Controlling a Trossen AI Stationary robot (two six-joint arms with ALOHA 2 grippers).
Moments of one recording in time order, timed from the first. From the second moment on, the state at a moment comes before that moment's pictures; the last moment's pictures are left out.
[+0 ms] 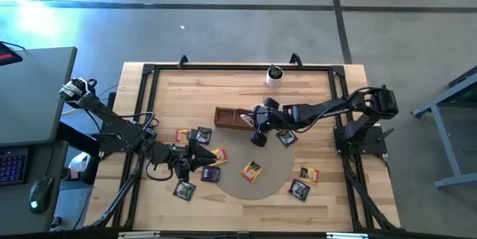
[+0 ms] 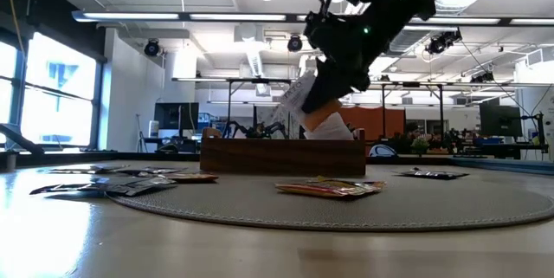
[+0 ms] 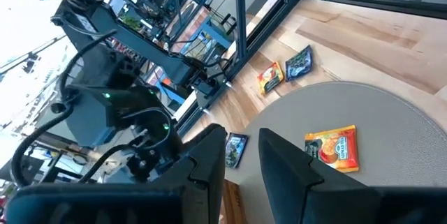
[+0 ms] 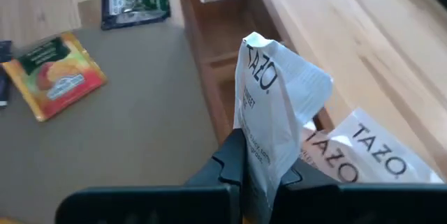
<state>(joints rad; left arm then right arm) -0.60 1.13 0.69 0.23 -0.54 0.73 -0.02 1.64 0.96 -0.12 0.25 0.27</state>
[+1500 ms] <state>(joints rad) -0.60 1.13 0.69 0.23 -0.55 0.64 0.14 1.33 0.81 0.05 0.16 0.13</state>
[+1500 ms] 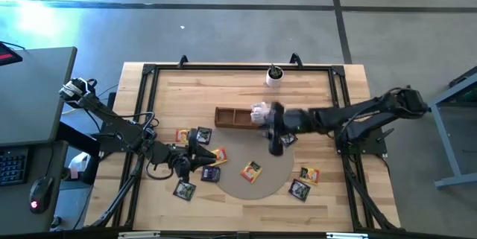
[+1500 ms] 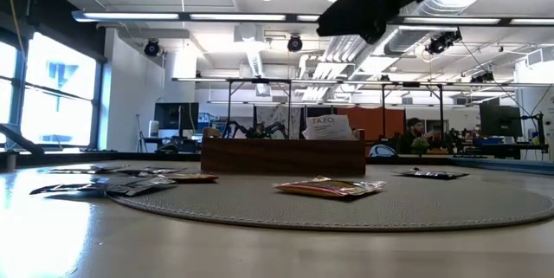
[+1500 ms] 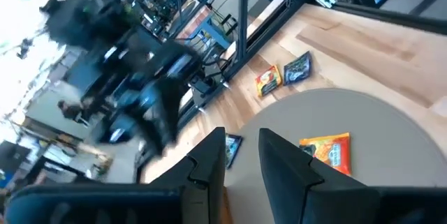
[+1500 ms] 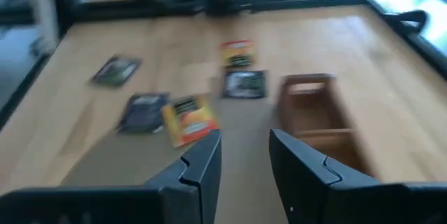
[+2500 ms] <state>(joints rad) -0.31 1.16 0.69 -0.10 -0.55 -0.40 0.38 1.62 1.19 -0.69 0.21 -0.02</state>
